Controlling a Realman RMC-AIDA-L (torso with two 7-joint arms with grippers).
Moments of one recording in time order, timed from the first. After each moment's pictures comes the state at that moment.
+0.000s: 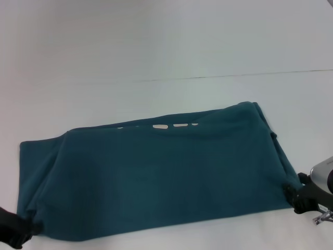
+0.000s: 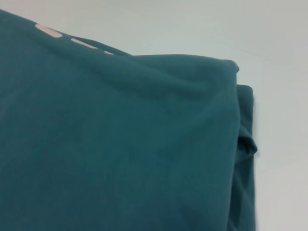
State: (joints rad) left arm -0.22 -2.18 1.06 1.48 2.55 1.55 -2.16; right arm -0.27 2.10 -1.87 -1.72 -2.92 -0.63 2.83
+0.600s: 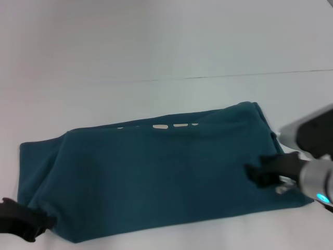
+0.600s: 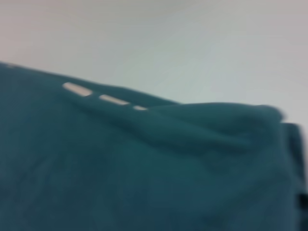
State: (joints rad) left arm -0.24 -2.18 1.06 1.46 2.49 1.56 -2.17; right arm 0.00 2.10 -1.78 -1.58 -2.74 -0.73 2.85
